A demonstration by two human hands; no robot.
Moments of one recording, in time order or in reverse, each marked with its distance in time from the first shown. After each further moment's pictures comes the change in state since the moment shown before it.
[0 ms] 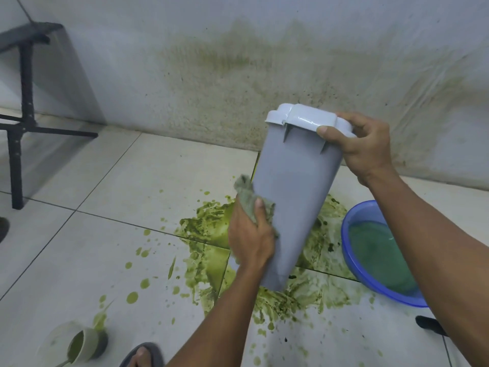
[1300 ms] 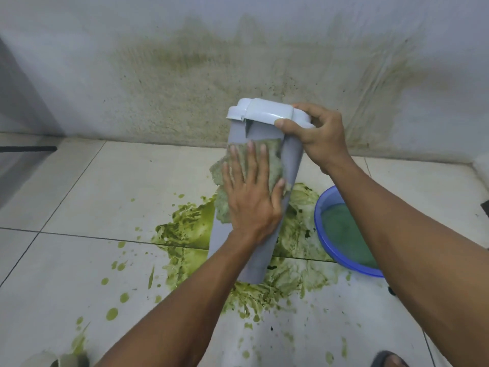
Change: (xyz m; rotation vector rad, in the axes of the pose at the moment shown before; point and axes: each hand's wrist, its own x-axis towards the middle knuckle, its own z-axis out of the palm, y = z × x) left_hand 0.016 0.065 0.027 0.404 -0.075 0.757; right_hand -0.004 0.002 -0.005 0.034 0.030 0.056
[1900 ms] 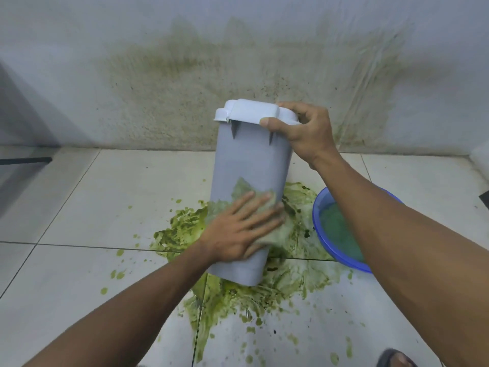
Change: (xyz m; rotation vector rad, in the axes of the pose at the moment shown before) left_hand -0.025 -0.075 -0.011 0.150 -0.221 0.962; right_hand 0.004 -0.005 0.008 -0.003 -0.003 0.041
